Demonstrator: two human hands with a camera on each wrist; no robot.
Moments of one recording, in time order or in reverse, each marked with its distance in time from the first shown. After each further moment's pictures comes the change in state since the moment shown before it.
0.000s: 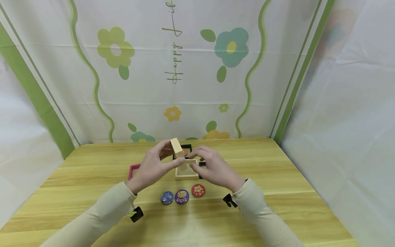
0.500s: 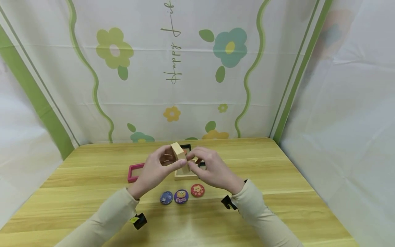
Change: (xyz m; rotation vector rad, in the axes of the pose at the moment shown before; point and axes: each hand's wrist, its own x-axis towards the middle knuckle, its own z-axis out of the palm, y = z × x) left_hand -0.010 0.002 0.011 -0.105 0.033 -0.142; right_hand 0.000 -0.015 -0.004 0.126 0.049 -0.078
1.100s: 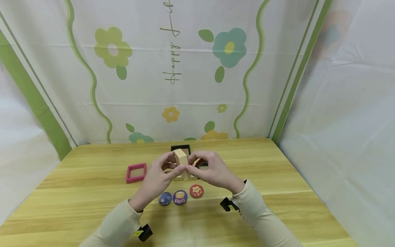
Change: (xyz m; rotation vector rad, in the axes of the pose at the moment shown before) left_hand -0.016 0.003 0.017 -0.056 0.005 -0.024; right_hand -0.003 -0.003 -0.003 0.227 -0.043 0.135
